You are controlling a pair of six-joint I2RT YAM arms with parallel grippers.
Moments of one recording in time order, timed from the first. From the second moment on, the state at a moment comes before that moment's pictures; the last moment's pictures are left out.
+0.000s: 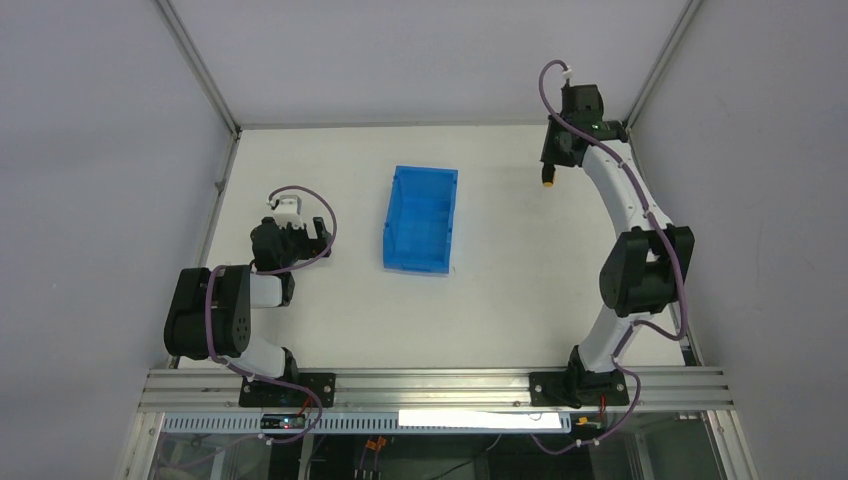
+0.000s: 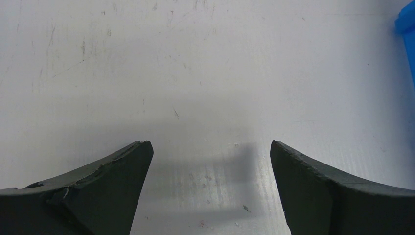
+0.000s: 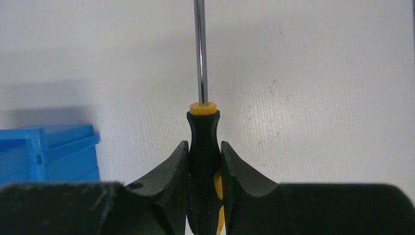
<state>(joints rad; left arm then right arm) 0.05 1.52 0.33 0.93 0.23 -0.08 0.12 1.79 1.67 -0.72 0.10 0.24</state>
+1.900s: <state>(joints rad) 0.05 1.52 0.33 0.93 0.23 -0.08 0.70 1.77 1.81 -0.69 0.09 0.37</state>
